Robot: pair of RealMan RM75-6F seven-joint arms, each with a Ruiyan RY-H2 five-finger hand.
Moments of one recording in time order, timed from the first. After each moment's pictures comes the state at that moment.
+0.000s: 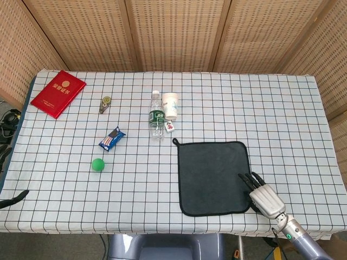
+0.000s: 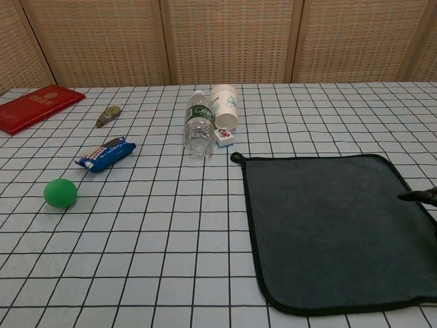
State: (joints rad) left arm -0.03 -0.94 -0.03 -1.78 1.58 1.58 -0.12; right arm 0.32 -1.38 -0.15 -1.24 -1.75 1.22 0.00
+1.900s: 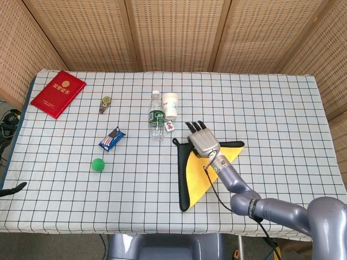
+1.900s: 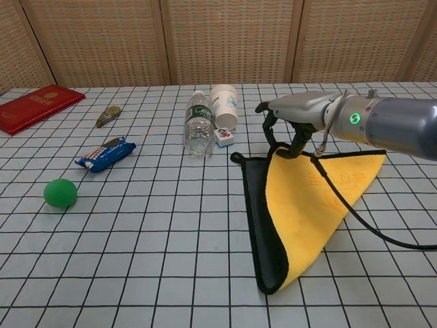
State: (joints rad) left arm -0.10 -0.93 -0.07 -1.72 1.42 1.41 -0.20; right arm 0.94 -1.62 0.25 -1.31 -0.85 0.75 -0.56
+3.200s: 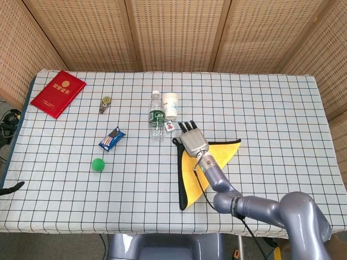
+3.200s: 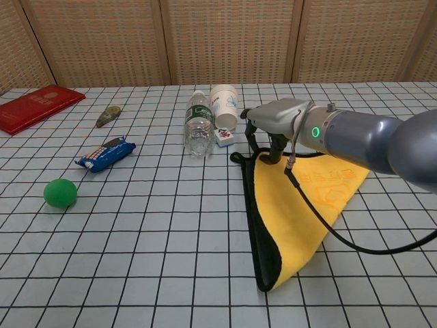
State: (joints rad) left arm -0.10 -0.92 -0.08 -1.71 1.40 1.39 -0.25; right arm 1.06 -1.76 0.20 -1.19 -0.71 0.82 -0.68
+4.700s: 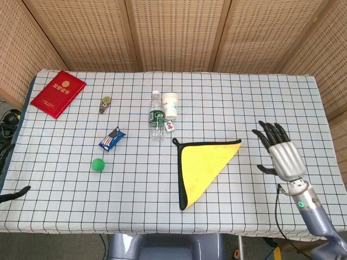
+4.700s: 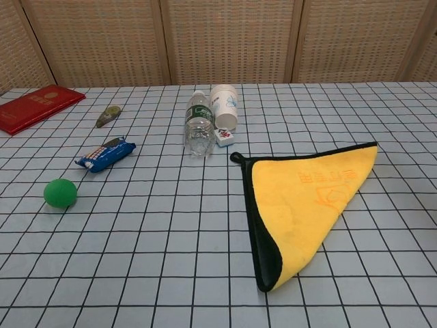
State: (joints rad) left arm -0.07 -0.95 -0.04 -1.73 1.52 1.50 -0.21; right arm 0.45 -1.11 0.00 -1.64 -1.43 1.41 -0.01
